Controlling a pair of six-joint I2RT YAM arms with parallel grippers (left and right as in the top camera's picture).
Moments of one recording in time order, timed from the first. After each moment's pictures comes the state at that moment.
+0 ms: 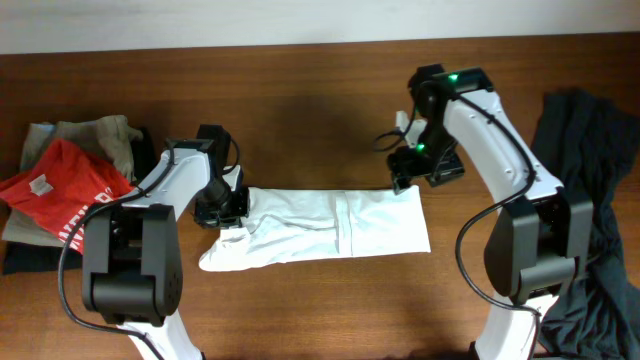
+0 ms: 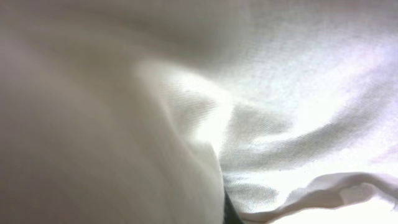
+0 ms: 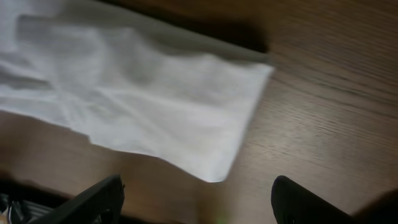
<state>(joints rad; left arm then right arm) -0.10 1.97 1.25 -0.98 0.13 -0.13 0.18 2.01 1.74 -1.45 -0.16 -0.07</state>
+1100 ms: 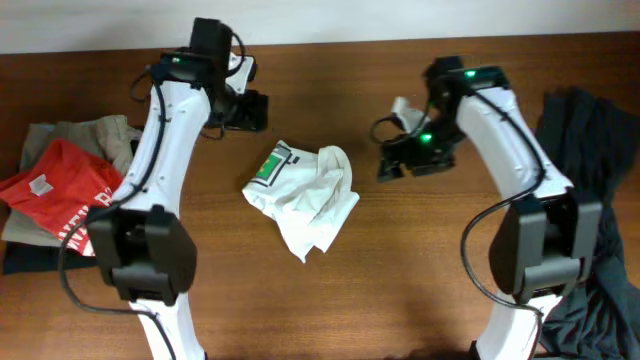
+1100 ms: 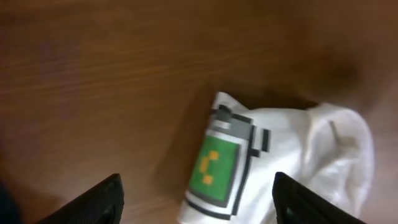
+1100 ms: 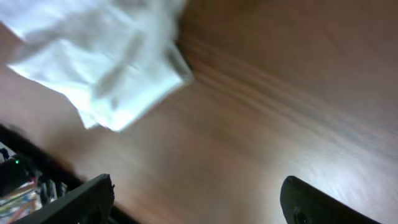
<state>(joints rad) -0.16 2.09 1.99 -1.14 0.16 0.01 0.14 2.01 1.75 -1.35 -0.43 -0.18</state>
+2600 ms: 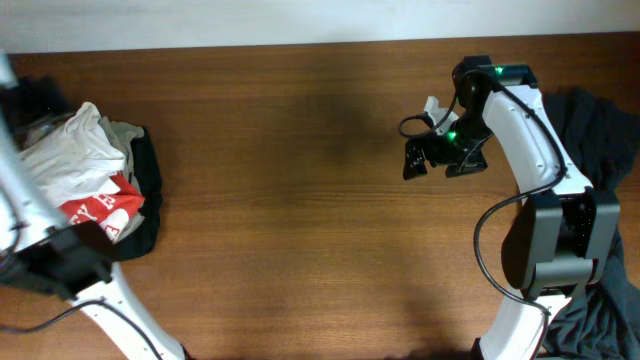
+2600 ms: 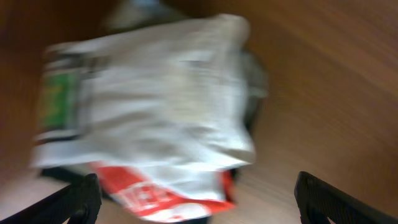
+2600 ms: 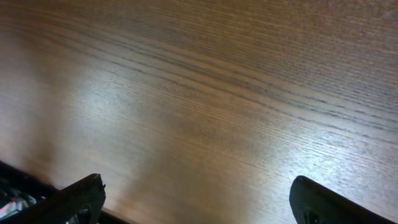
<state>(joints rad) 0.46 2.28 2.76 -1.69 0.04 -0.04 0.03 2.01 1.75 -1.40 -0.32 -0.15</state>
